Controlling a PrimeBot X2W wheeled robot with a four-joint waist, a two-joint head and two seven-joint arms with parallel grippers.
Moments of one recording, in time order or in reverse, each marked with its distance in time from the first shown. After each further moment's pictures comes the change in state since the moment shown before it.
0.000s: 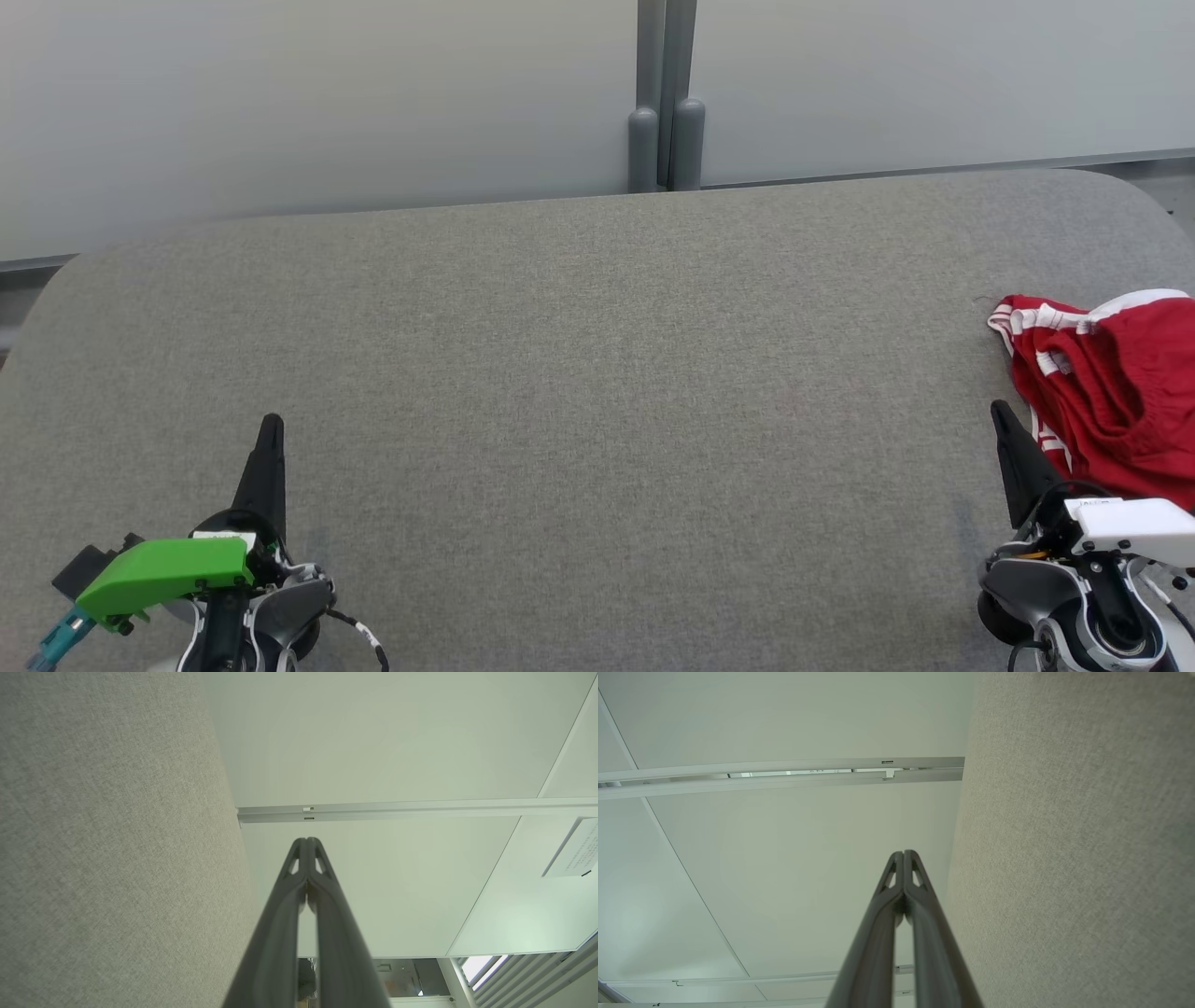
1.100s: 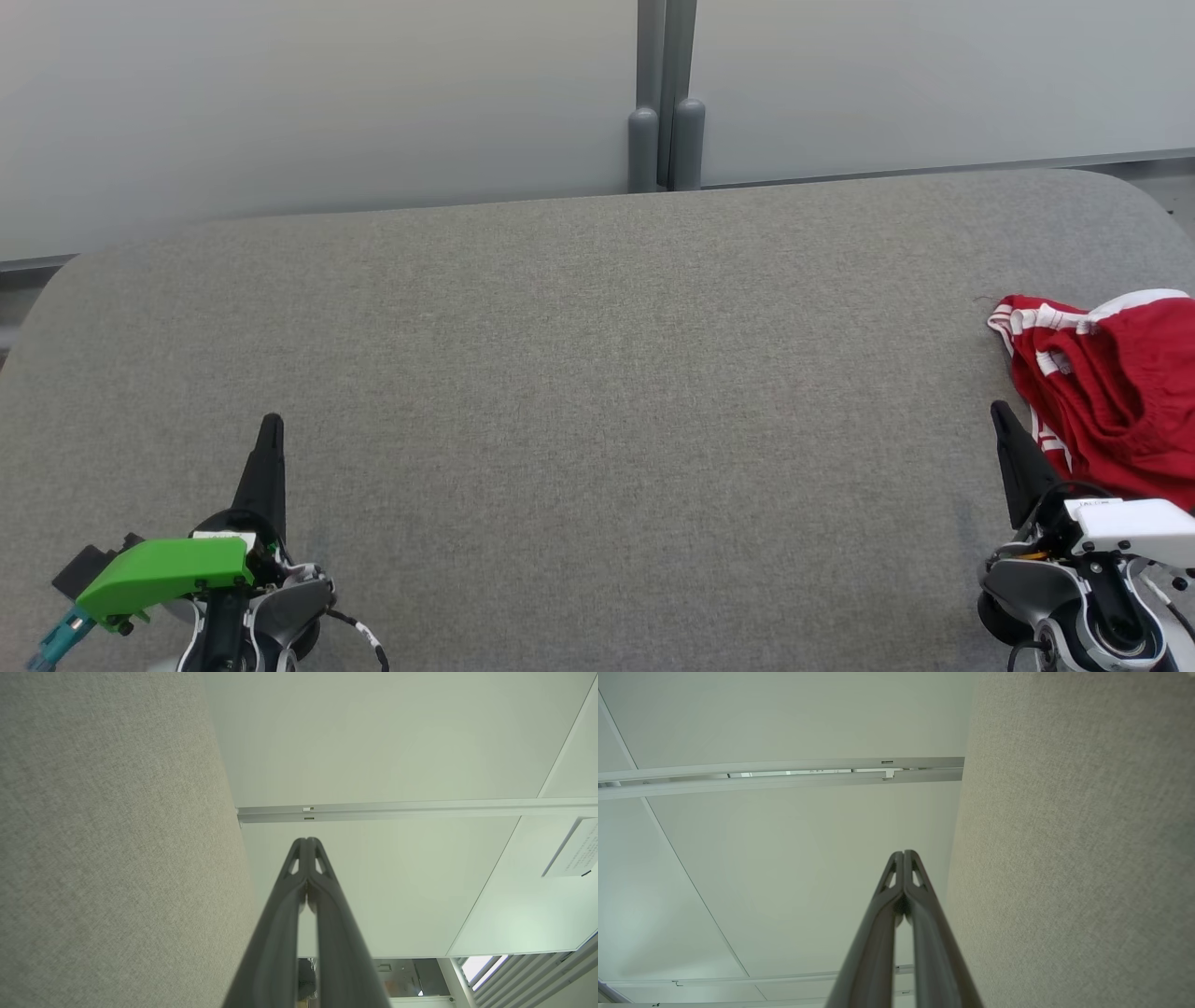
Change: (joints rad) left arm 0.000 -0.001 0.002 0.000 0.001 0.000 0.001; right arm 0.000 0.006 -0.008 0.000 -0.008 0.000 0.006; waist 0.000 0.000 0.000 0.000
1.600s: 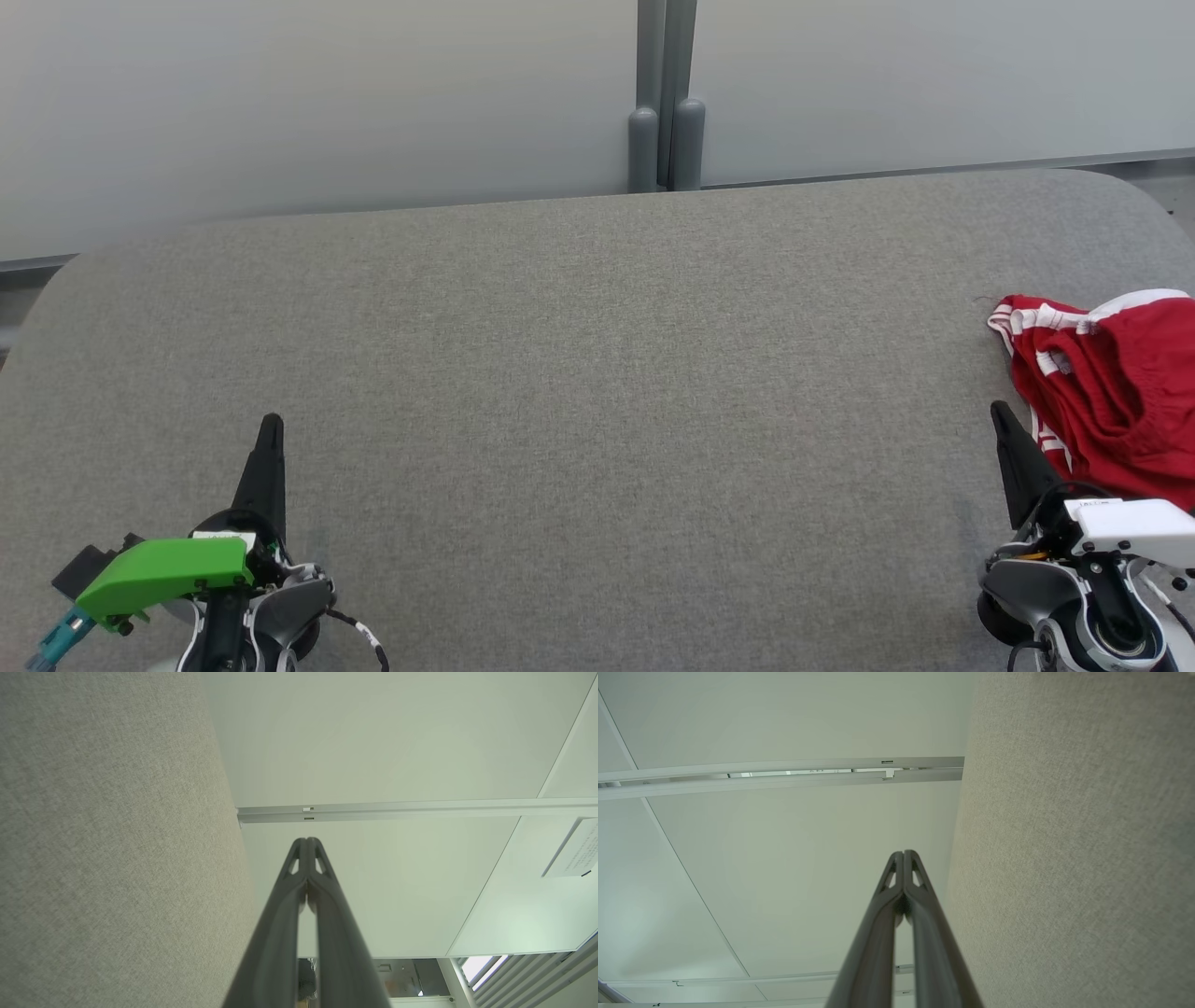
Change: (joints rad) left arm 0.000 0.000 0.000 0.000 0.000 0.000 0.000; right arm 0.000 0.002 -0.003 0.000 -0.001 0.000 0.003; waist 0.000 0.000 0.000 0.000
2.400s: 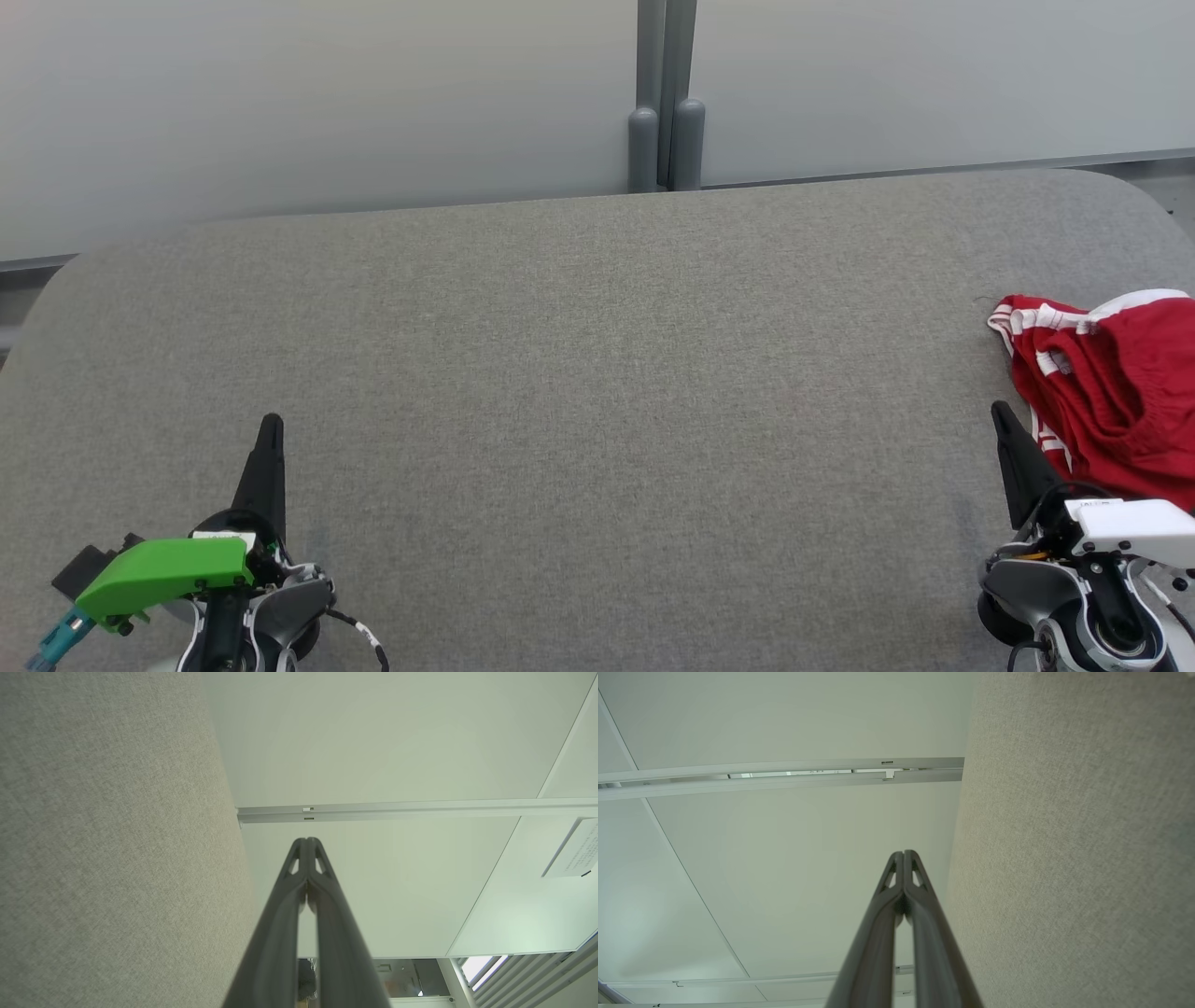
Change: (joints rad) left arm 0.000 0.000 0.001 0.000 0.000 0.000 0.000; right arm 0.000 0.002 -0.003 0.000 -0.002 0.000 0.001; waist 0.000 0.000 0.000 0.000
